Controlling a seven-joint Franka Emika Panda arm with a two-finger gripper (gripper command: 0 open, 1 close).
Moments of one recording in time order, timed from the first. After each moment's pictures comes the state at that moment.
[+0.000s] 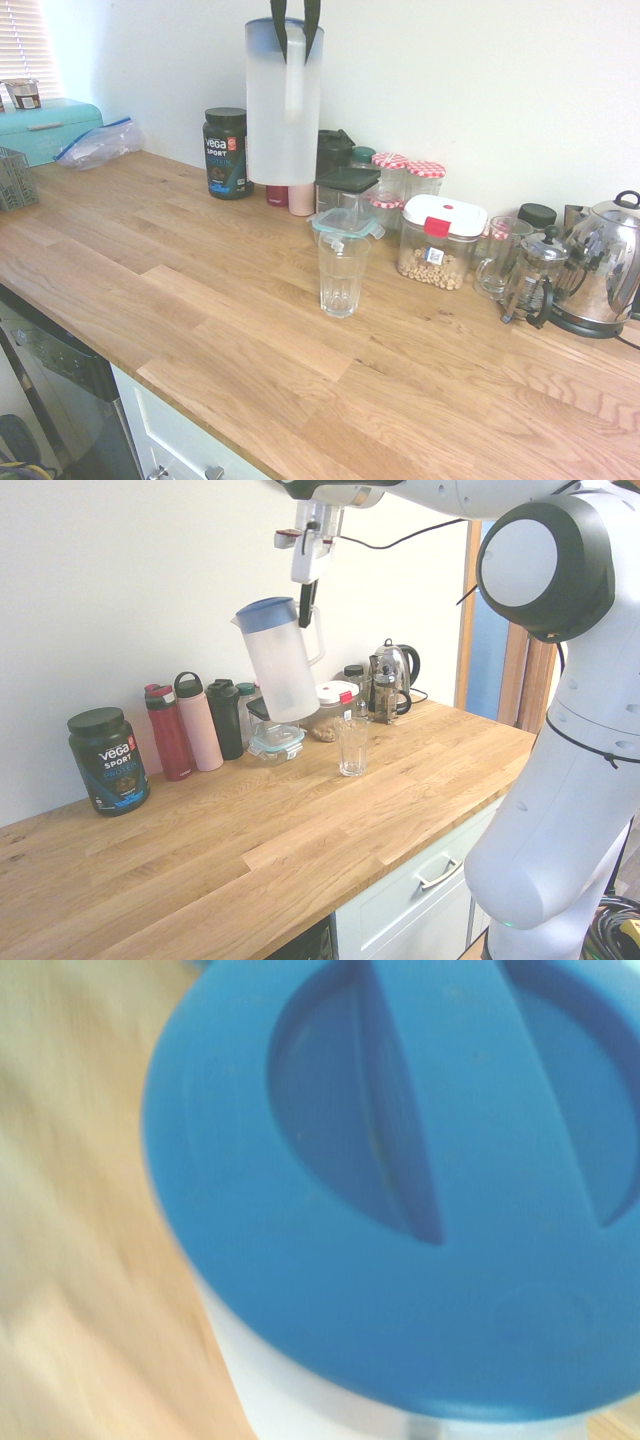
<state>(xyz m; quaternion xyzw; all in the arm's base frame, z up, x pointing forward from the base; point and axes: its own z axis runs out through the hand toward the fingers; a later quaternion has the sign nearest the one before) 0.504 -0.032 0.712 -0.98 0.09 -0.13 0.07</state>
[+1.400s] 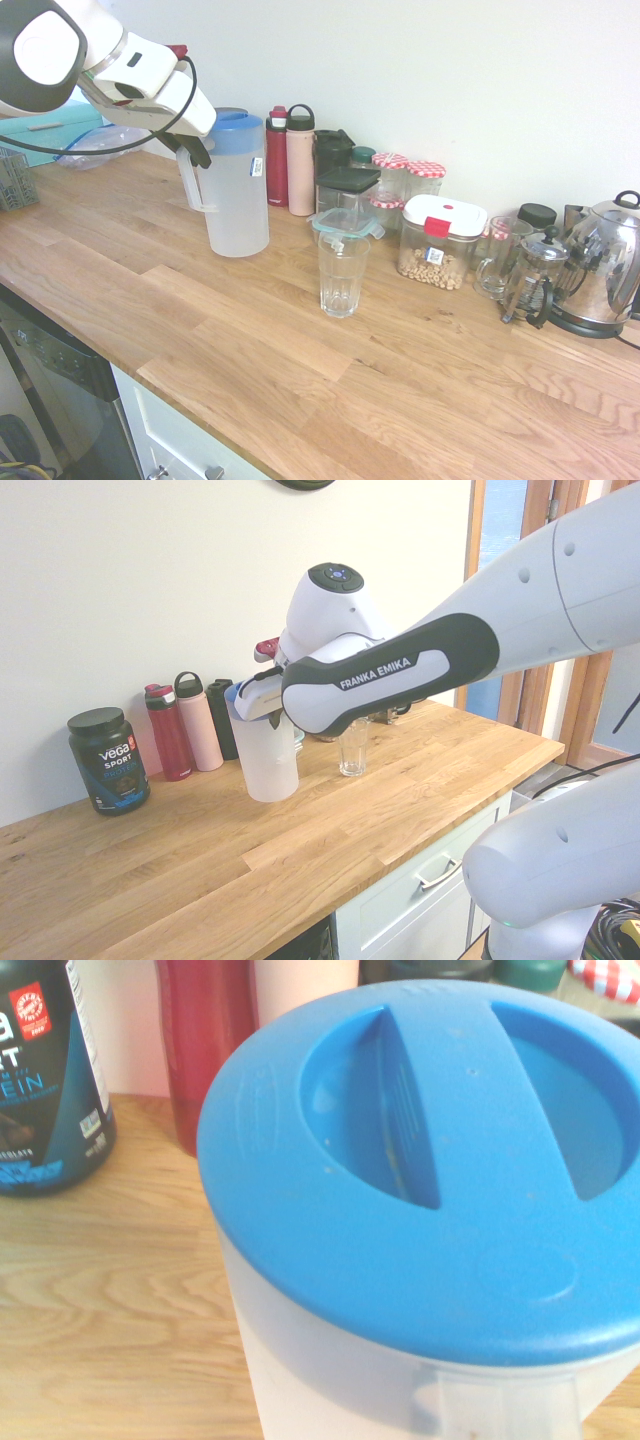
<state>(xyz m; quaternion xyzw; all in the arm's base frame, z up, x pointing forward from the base) 0.366 0.102 0.521 -0.87 0.36 -0.33 0.10</state>
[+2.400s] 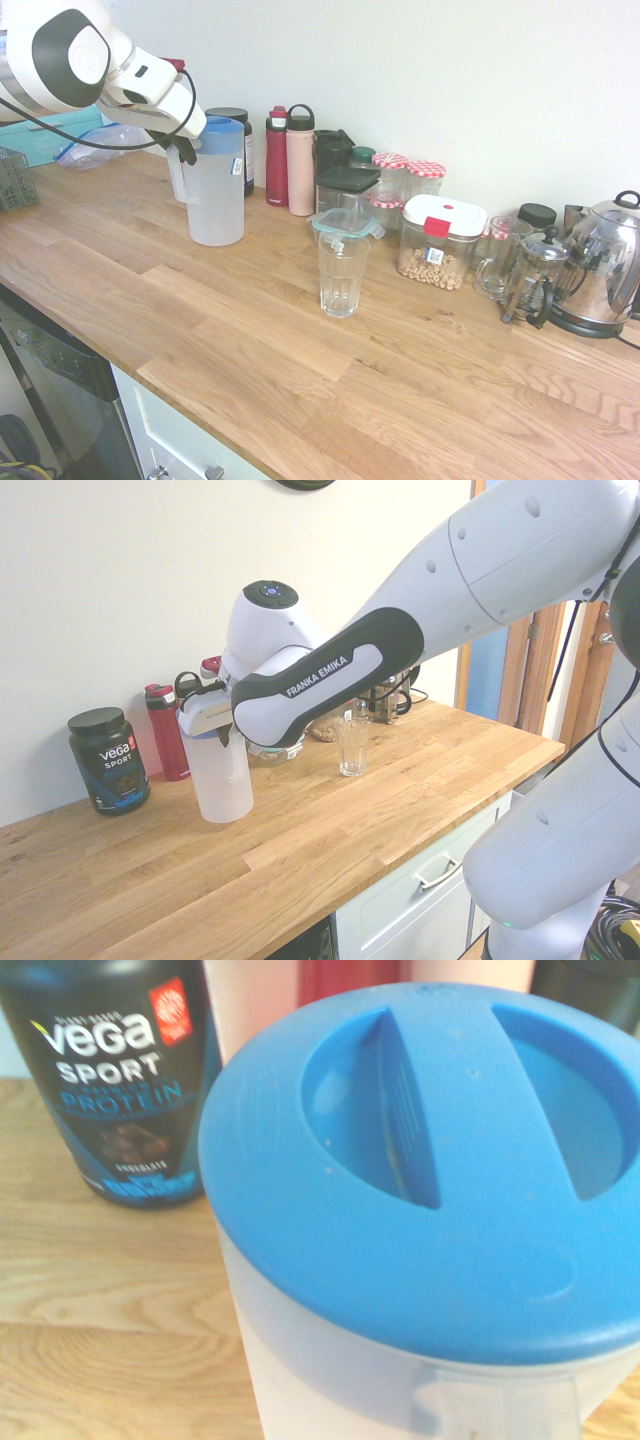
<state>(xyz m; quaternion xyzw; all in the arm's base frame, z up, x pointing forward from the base) 0.417 0.175 0.495 -0.88 0.34 -0.31 0.12</state>
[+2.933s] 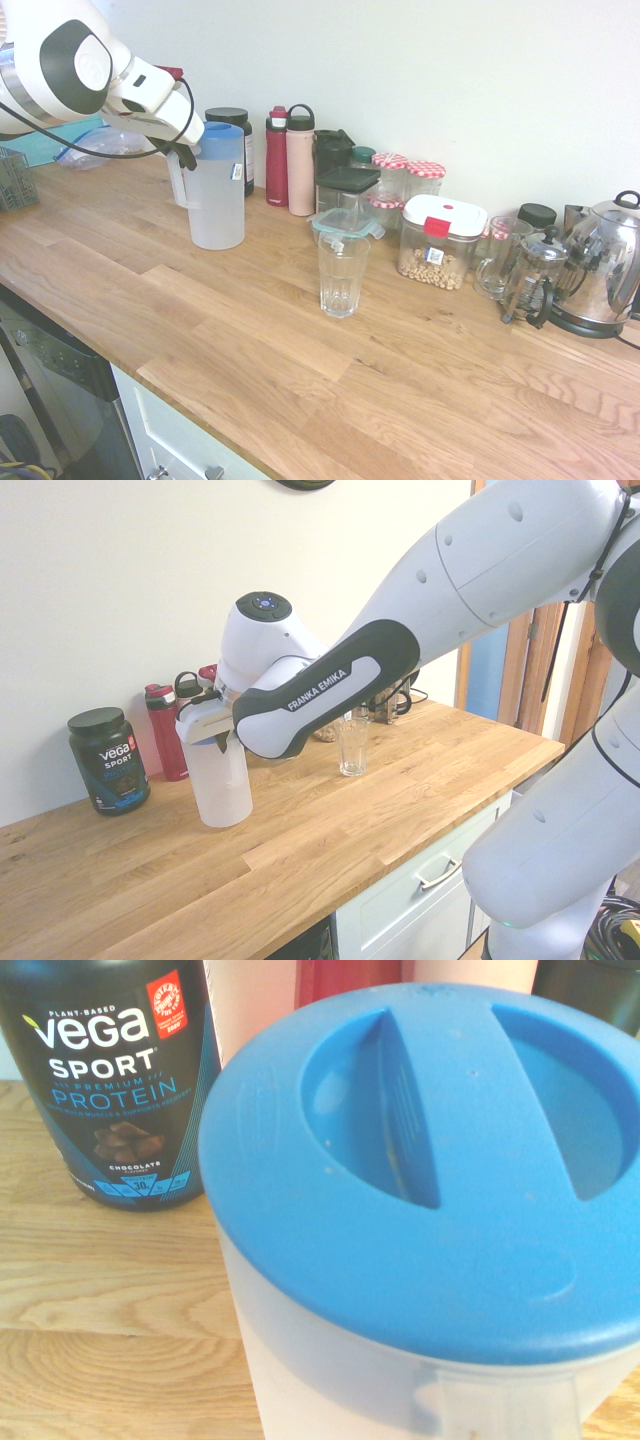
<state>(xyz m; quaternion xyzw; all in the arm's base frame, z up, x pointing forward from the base) 0.419 0.179 0.488 -0.87 0.35 -0.31 0.12</state>
